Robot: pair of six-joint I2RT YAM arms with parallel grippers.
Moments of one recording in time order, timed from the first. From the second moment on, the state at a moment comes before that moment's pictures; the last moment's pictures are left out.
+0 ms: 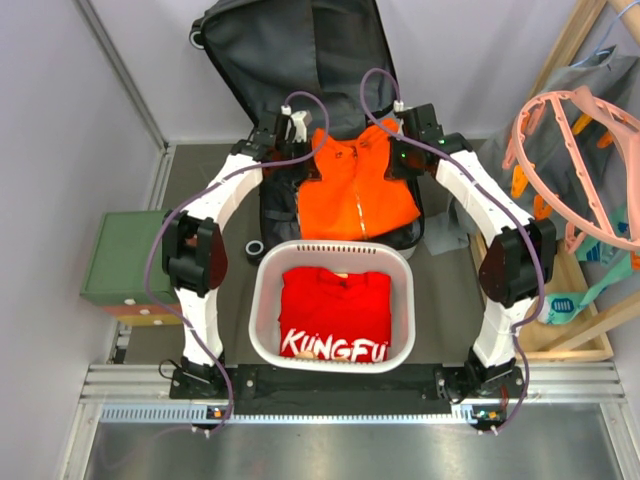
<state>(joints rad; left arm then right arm) -0.34 2.03 1.85 -0.56 0.38 -0.26 0.36 1.87 1.80 -0.73 -0.01 0.25</state>
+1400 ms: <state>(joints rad) -0.25 2.11 1.79 -0.53 0.39 -0.21 0.36 1.92 1.72 -0.73 0.04 0.28</state>
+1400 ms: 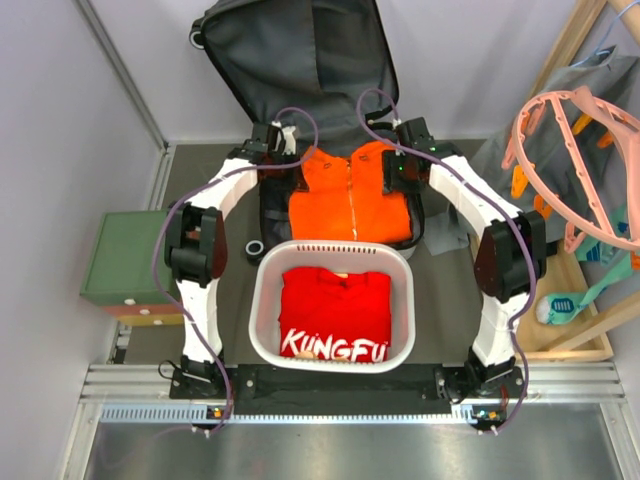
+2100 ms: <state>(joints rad) -0.25 2.11 1.74 -0.49 0.41 -0.21 0.36 1.91 1.57 -0.76 -0.13 0.32</state>
